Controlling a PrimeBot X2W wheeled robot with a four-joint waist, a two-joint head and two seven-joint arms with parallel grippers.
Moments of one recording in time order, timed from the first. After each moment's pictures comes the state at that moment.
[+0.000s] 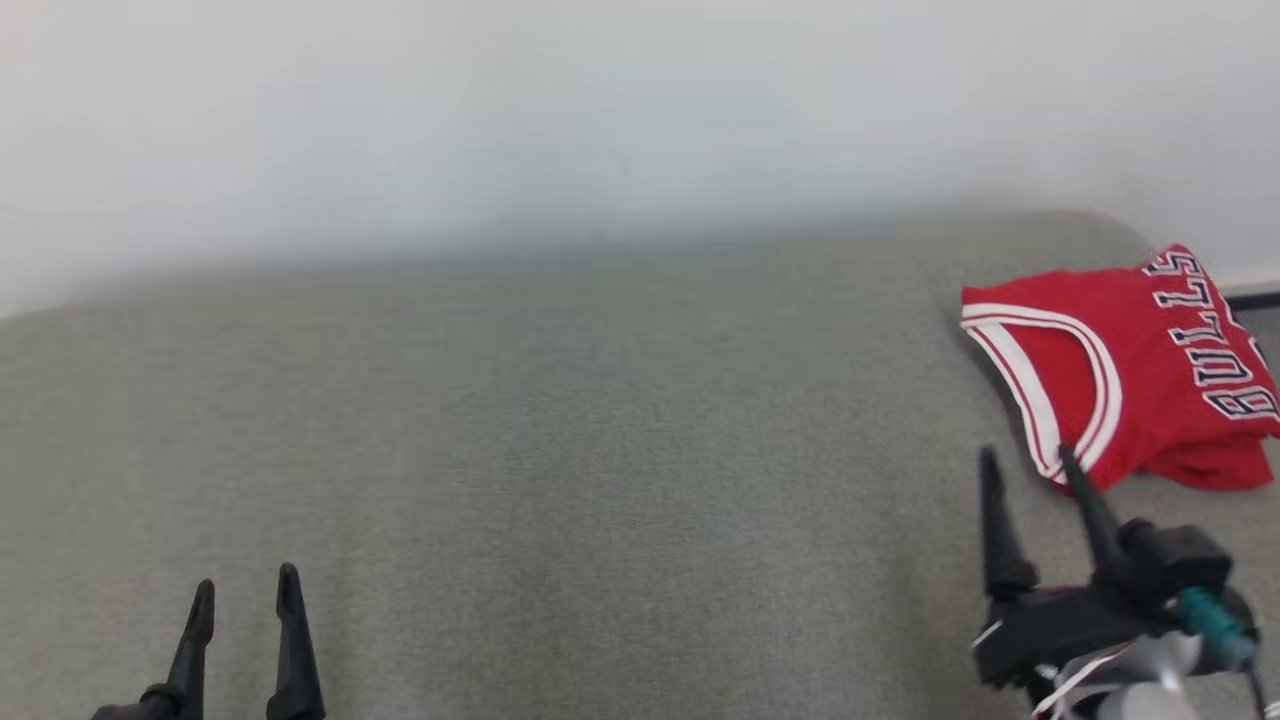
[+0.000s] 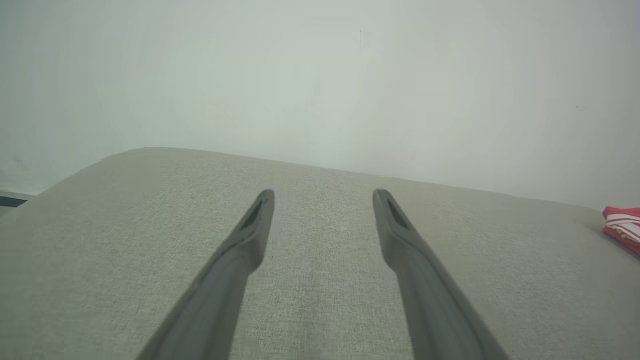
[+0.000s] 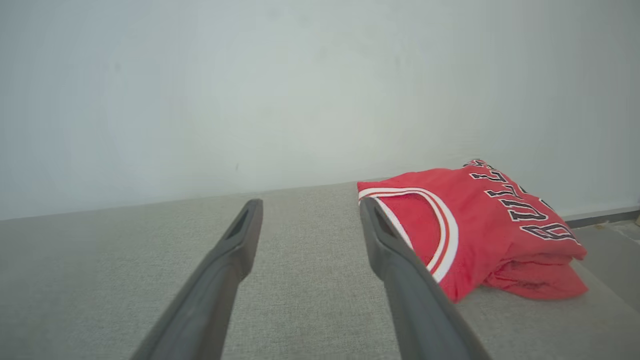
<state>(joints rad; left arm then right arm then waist) 0.03 0.13 0.02 0.12 -0.33 -0.04 -0.26 -0.14 -0.09 -0.08 0.18 0.13 0.13 -0.12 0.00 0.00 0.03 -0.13</state>
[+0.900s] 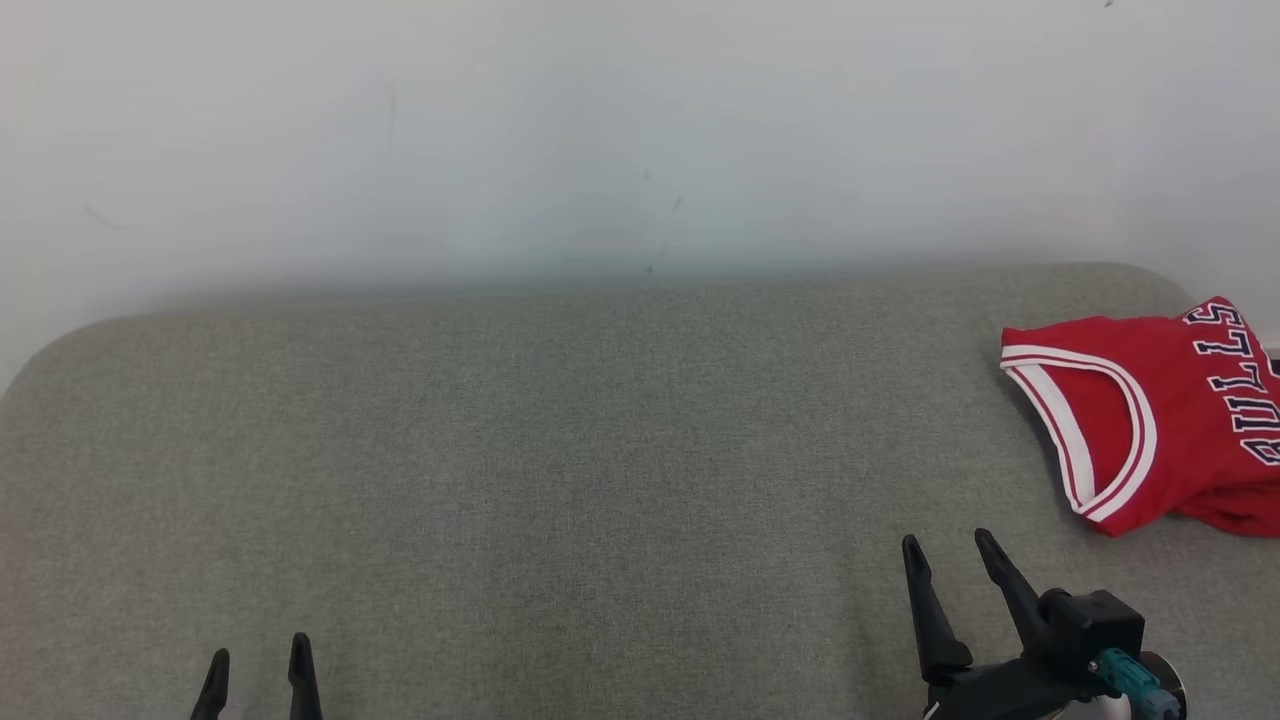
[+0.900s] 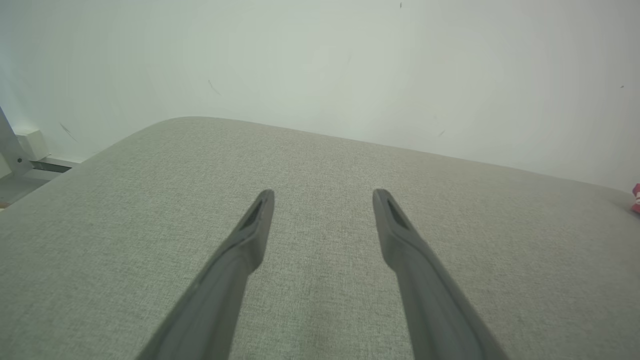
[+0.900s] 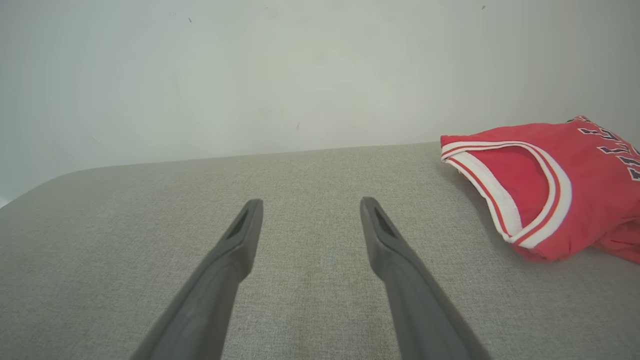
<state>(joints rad) 0.08 0.10 0.07 0.22 -0.29 -0.10 -0.26 -0.04 -0.05 0.03 0.21 0.14 0.13 -0.10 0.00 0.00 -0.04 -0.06</state>
